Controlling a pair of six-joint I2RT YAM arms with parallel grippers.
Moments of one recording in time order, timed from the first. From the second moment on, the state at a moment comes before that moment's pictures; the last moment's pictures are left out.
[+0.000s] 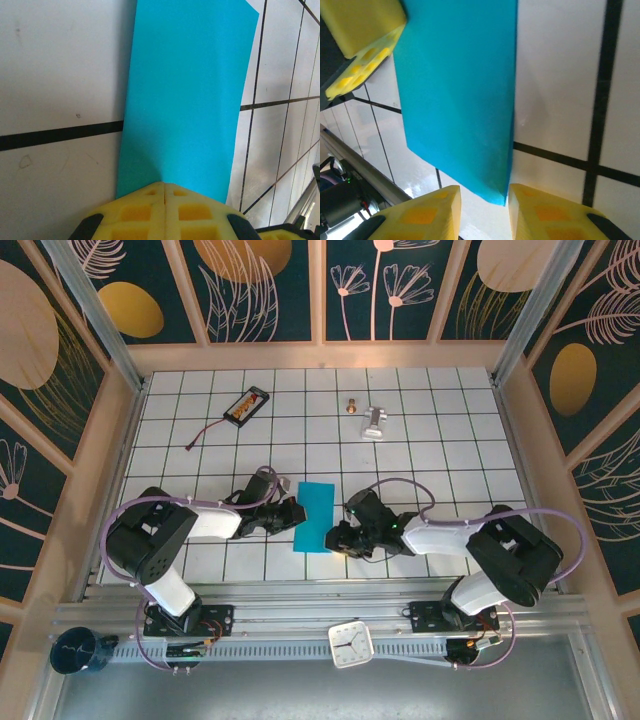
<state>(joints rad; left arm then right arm) -0.61 1.66 0.57 0.24 0.41 -0.93 0.87 1.47 0.53 0.03 -0.39 1.05</state>
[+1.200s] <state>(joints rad) -0.61 1.67 0.57 0.25 0.41 -0.93 0.88 1.47 0.53 0.02 -0.31 1.07</state>
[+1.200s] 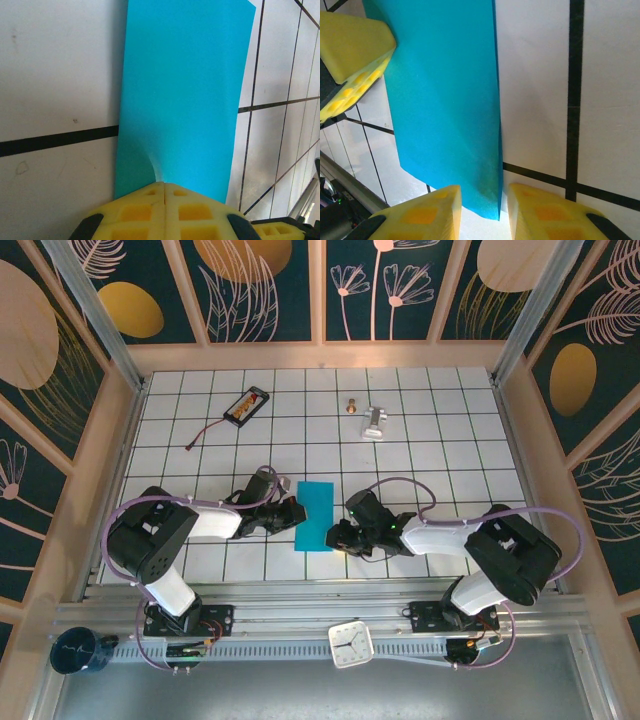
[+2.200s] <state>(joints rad) -0.61 1.67 0.57 0.26 0.41 -0.93 0.88 1.49 0.53 0.13 -0.32 1.10</state>
